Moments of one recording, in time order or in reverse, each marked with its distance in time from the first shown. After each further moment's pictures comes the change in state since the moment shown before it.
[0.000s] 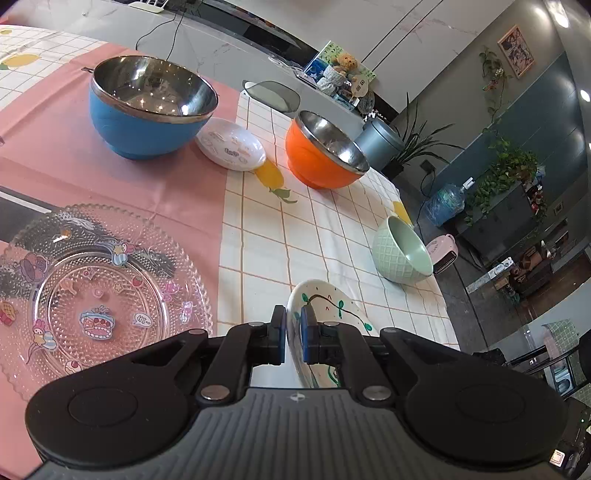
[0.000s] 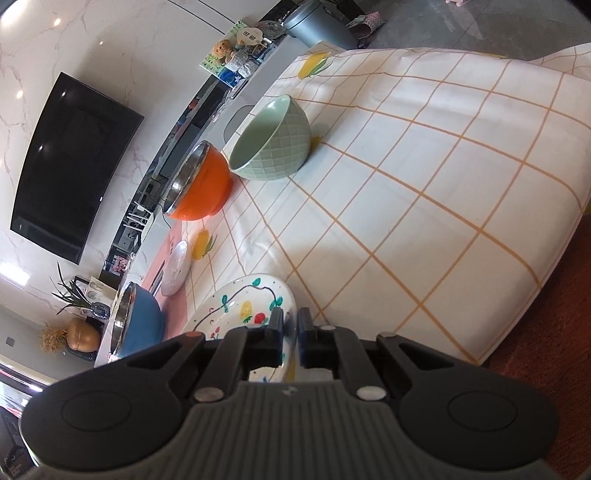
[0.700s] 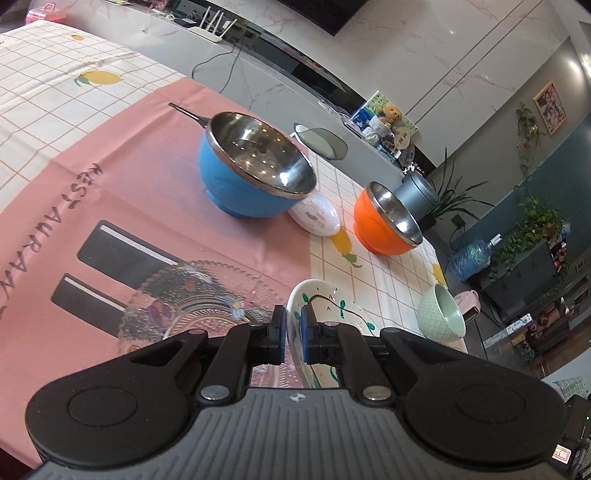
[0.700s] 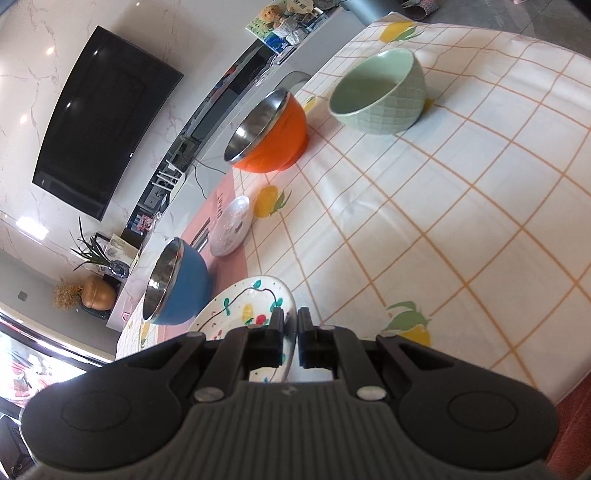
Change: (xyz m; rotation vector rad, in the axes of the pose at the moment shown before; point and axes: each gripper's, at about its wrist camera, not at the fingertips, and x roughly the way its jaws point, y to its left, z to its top) left arm -0.048 0.063 0.020 -0.123 -0.133 0.087; right arm 0.046 0.073 -0.019 -0.110 0.101 0.072
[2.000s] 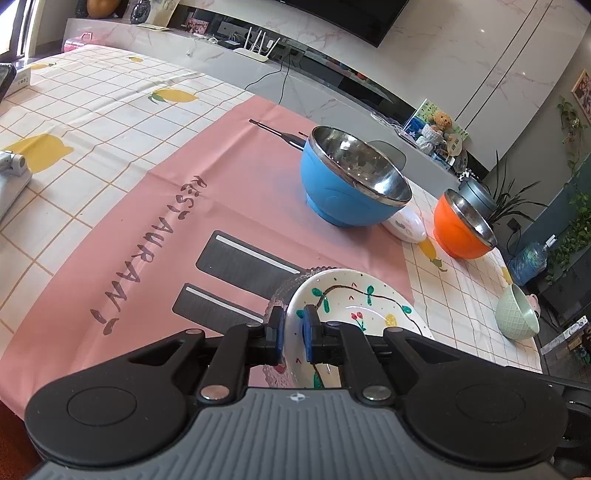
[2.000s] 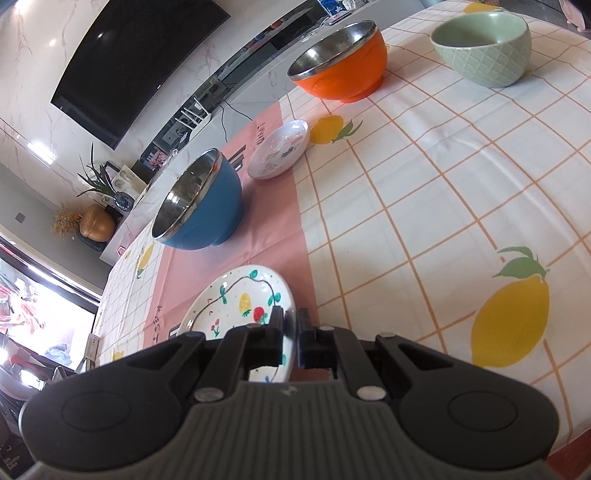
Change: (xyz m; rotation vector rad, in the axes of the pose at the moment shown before) left arm -0.015 0.046 -0.007 0.050 -0.051 0.192; right arm 0.049 0.048 -0.044 -0.197 0.108 -0.003
